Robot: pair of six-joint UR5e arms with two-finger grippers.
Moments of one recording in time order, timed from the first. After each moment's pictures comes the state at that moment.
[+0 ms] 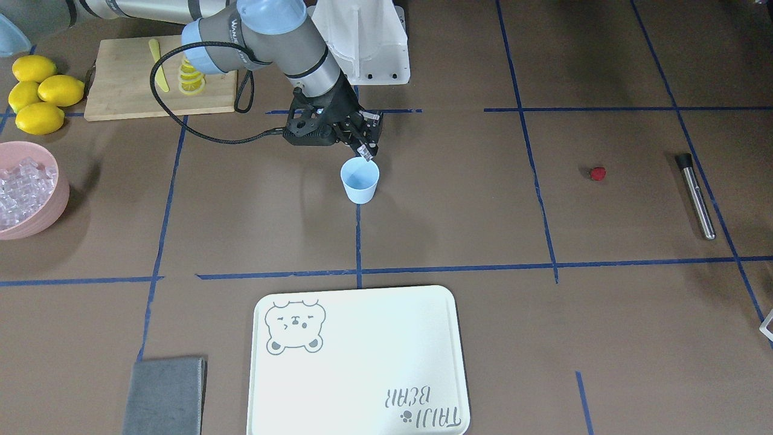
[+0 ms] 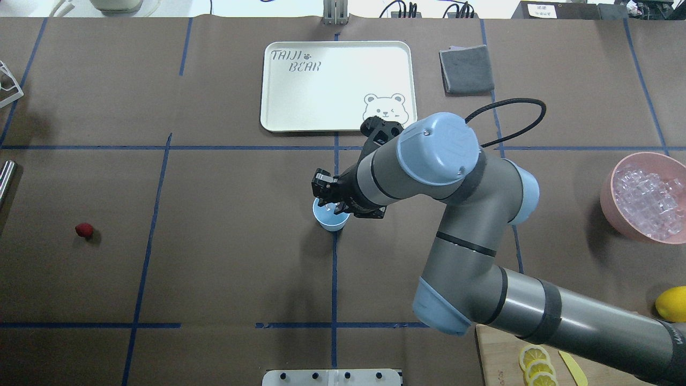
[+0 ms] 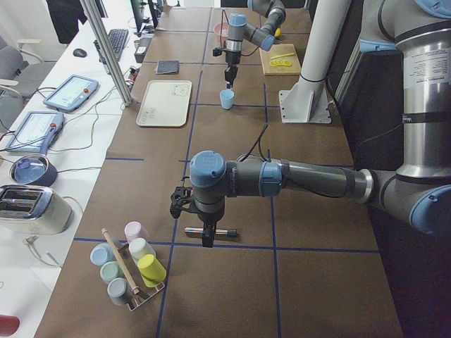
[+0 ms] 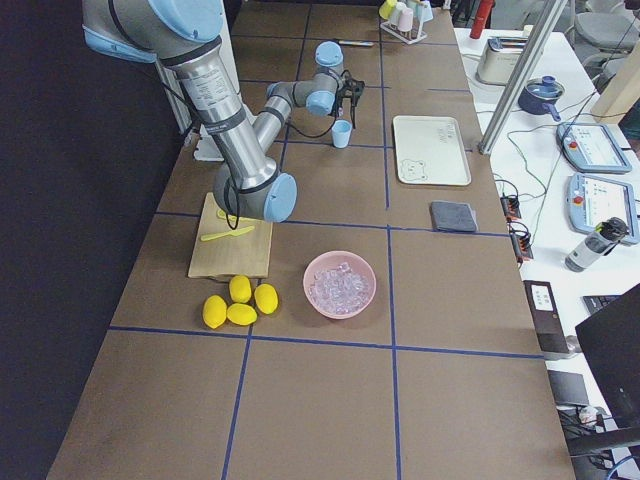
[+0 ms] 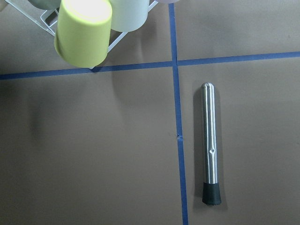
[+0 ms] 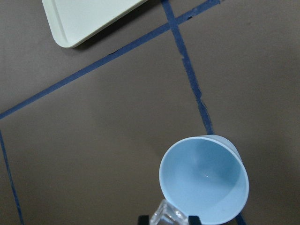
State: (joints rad) left arm -1.62 -1.44 -1.82 -1.44 -2.33 0.10; right arm 0.48 -0.89 1.70 -1.23 1.90 1.71
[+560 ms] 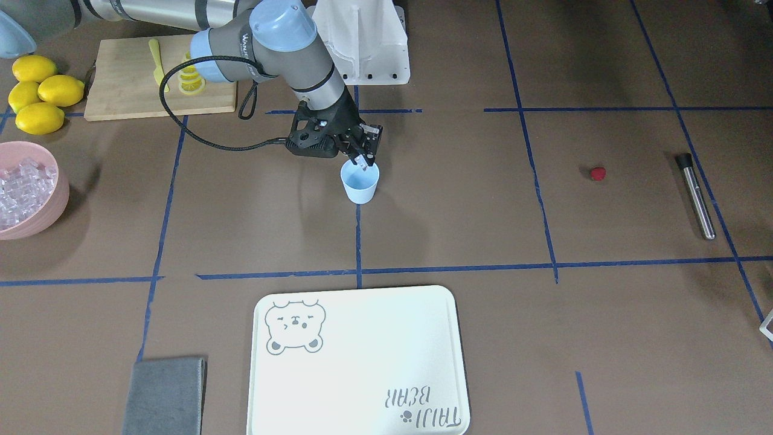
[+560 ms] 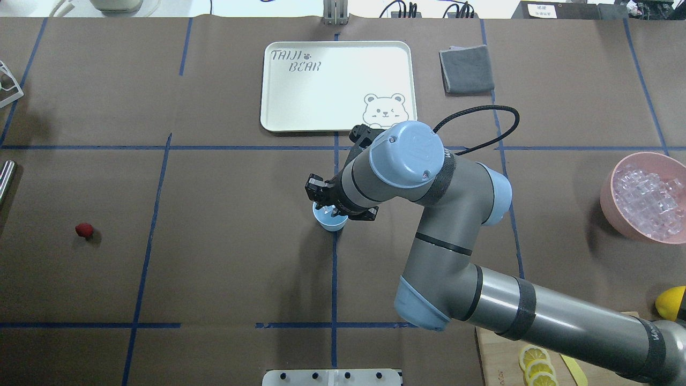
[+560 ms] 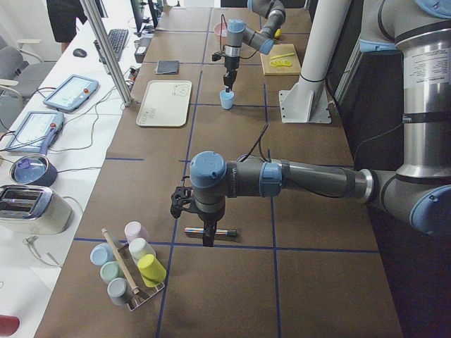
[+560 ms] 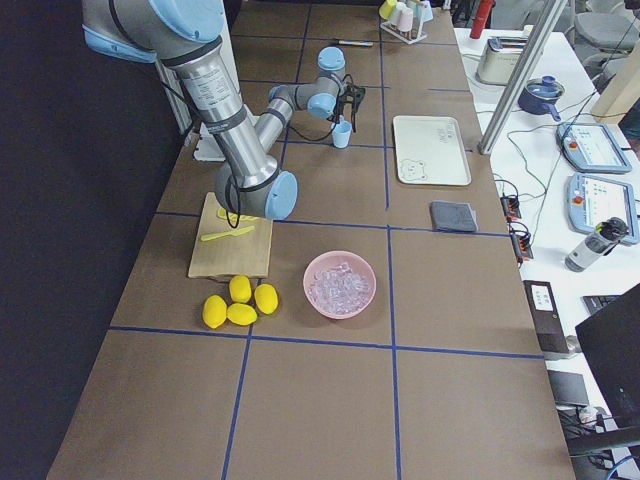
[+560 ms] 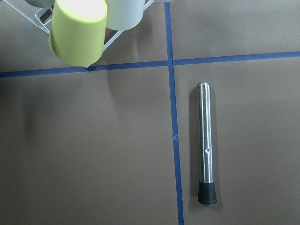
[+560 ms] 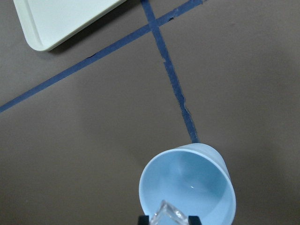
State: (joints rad) left arm -1.62 -1.44 -1.82 -1.44 -2.34 0.10; right arm 0.48 -0.89 1.67 -1.26 1.90 1.71
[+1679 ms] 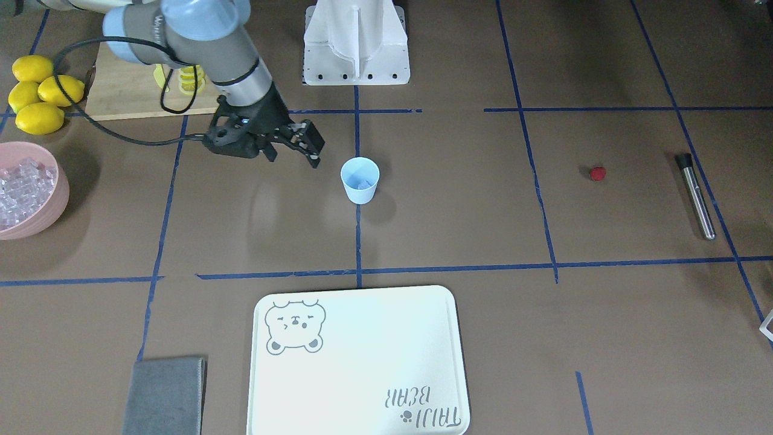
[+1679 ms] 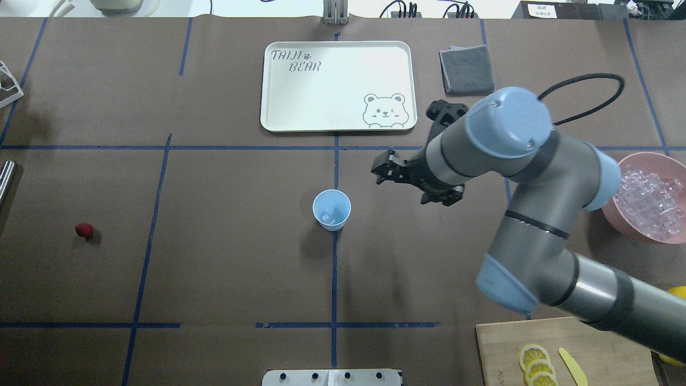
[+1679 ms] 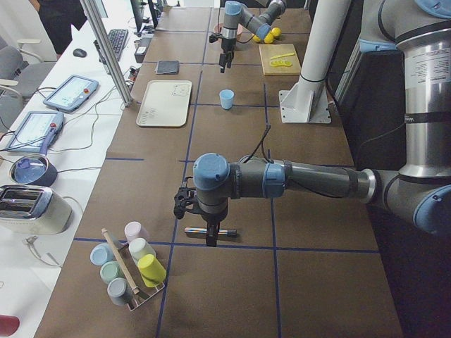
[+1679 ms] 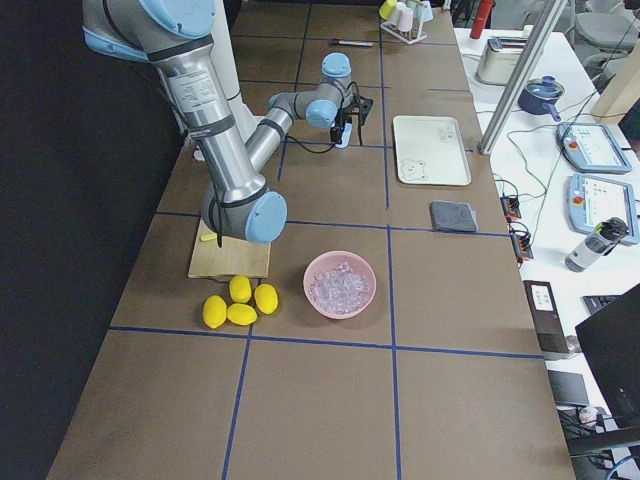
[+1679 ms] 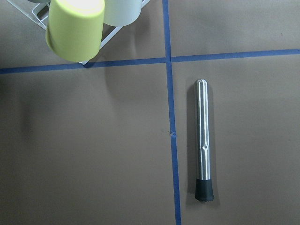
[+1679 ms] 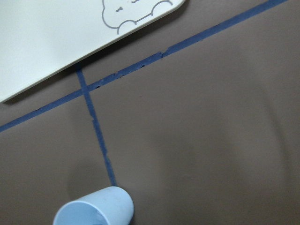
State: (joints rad) left arm -1.62 -1.42 -1.83 -1.44 -2.37 0.10; right arm 0.65 -1.15 1.92 -1.39 2.00 1.52
